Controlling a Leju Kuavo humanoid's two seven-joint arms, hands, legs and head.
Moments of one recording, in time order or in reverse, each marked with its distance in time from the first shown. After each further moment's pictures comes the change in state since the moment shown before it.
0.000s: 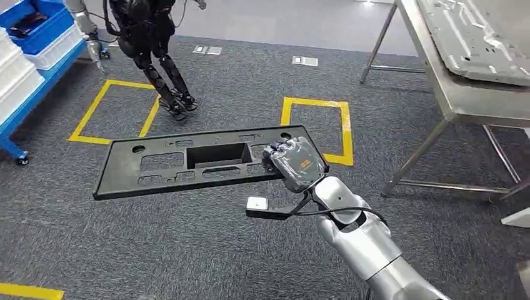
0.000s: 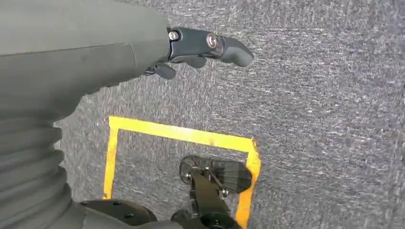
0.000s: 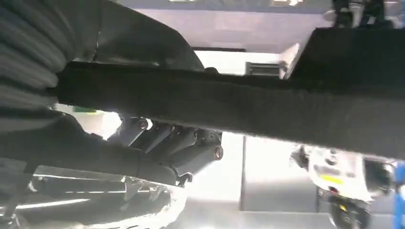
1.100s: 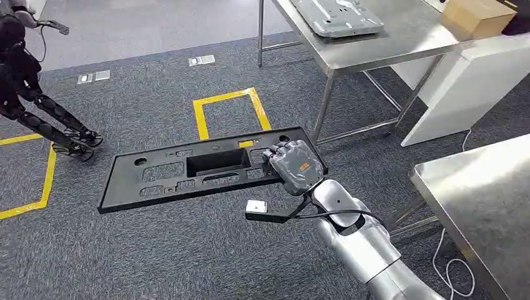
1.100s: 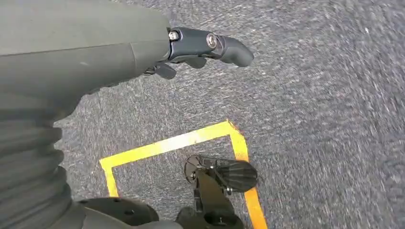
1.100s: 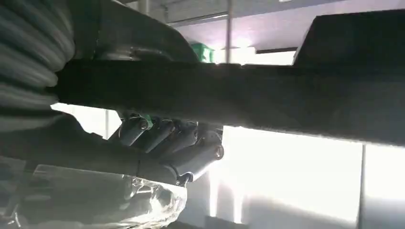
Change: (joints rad) left arm -0.001 -0.004 0.000 0.001 -0.010 0.005 0.015; right arm 0.010 0.008 -0.007 -0.003 0.013 0.004 0.003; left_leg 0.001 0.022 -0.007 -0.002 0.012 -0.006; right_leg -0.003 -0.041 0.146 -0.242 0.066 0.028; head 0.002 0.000
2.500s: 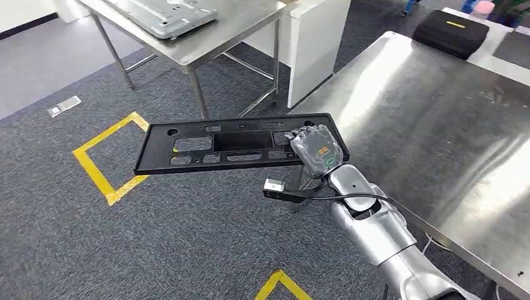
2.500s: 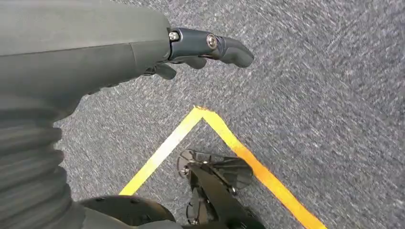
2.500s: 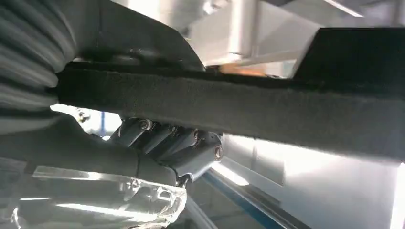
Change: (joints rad) left arm 0.009 0.010 0.008 0.001 0.009 -0.006 0.010; right arm -0.063 -0.064 -0.068 0.064 0.071 0.008 0.048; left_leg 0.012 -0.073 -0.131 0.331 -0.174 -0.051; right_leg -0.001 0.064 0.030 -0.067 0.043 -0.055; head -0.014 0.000
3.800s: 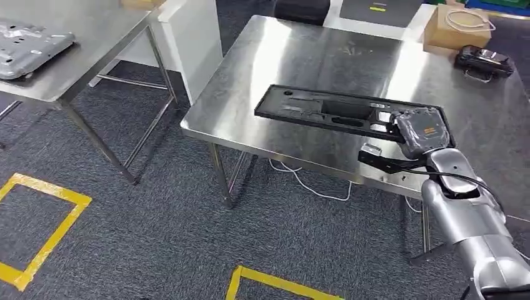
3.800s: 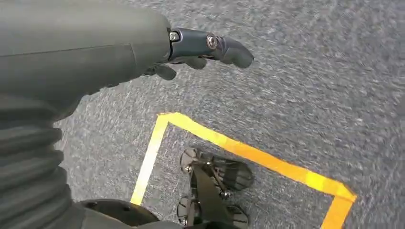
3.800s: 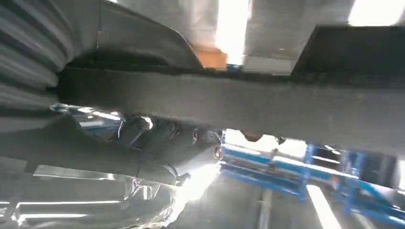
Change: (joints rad) left arm 0.001 0.002 0.036 0.000 0.011 -0.005 -0.032; right arm -0.092 -0.293 -0.236 0.182 -0.098 -0.025 -0.063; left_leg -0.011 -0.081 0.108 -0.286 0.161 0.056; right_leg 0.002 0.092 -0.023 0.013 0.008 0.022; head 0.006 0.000
